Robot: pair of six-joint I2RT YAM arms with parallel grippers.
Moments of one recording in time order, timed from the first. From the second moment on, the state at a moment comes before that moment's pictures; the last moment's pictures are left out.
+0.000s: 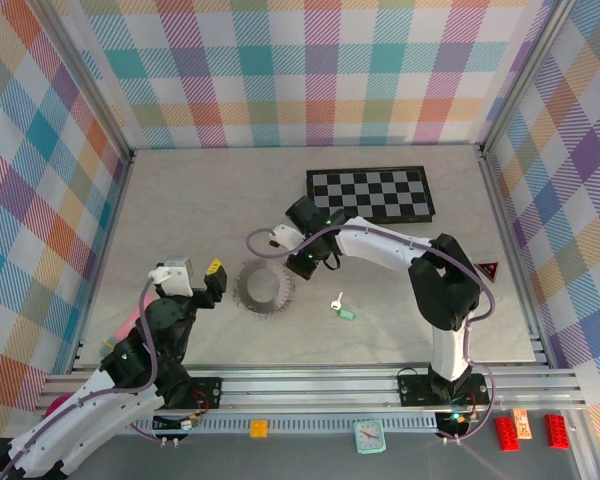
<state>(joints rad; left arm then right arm) -0.81 0.28 0.36 -0.24 -0.69 -0.23 0.80 1.90 1.42 -0.68 -0.19 -0.30</state>
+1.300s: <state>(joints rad) -0.64 0.88 0.52 -0.45 -0.36 -0.69 0.91 1.80 1.25 -0.72 -0.29 0.31</state>
